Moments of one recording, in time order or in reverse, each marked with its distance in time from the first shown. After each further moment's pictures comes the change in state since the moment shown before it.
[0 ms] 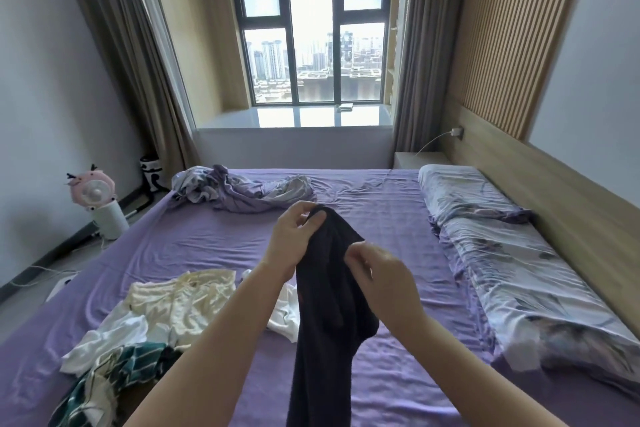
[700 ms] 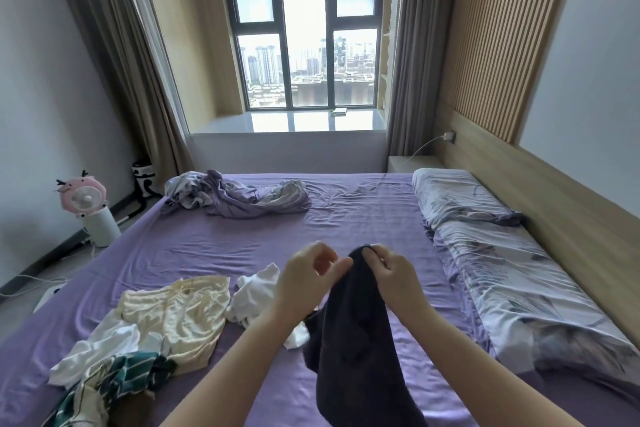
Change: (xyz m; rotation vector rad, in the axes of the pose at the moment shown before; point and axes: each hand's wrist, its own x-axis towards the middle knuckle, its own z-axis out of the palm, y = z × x) left_hand -0.038 -0.029 0.010 0.627 -0.064 0.241; right_hand 0.015 0.029 -0.002 0.274 -0.075 0.320
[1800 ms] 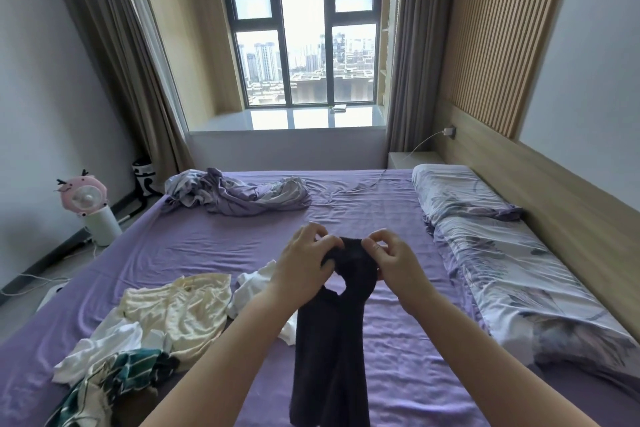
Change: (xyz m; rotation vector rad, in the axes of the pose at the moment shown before) left_hand 0.015 0.001 -0.007 0.468 -0.081 0.278; right_hand 0.003 -0.018 -0.012 0.335 -0.100 0.150
